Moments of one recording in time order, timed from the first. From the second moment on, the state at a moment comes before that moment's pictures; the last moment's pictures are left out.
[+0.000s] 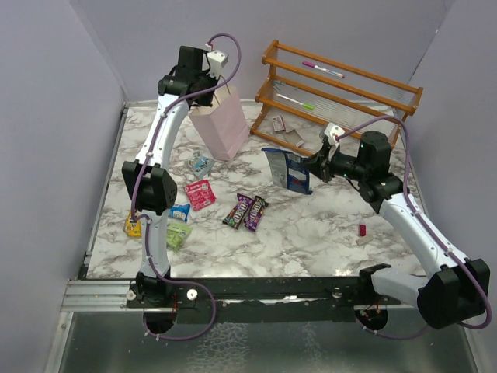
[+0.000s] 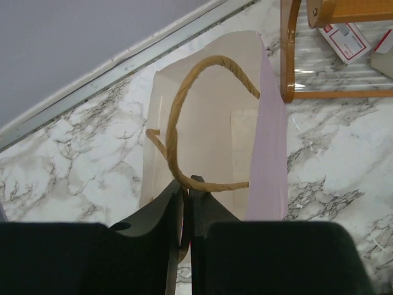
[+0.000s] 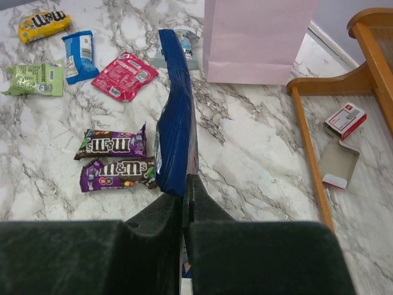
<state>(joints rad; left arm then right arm) -0.22 2.18 2.40 -0.88 0.11 0.24 0.26 1.14 0.89 -0.06 -0.76 -0.28</state>
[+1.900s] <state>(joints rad) -0.60 1.48 1.65 -0.88 0.65 0.70 0.26 1.16 0.89 -0.11 -1.22 -0.33</state>
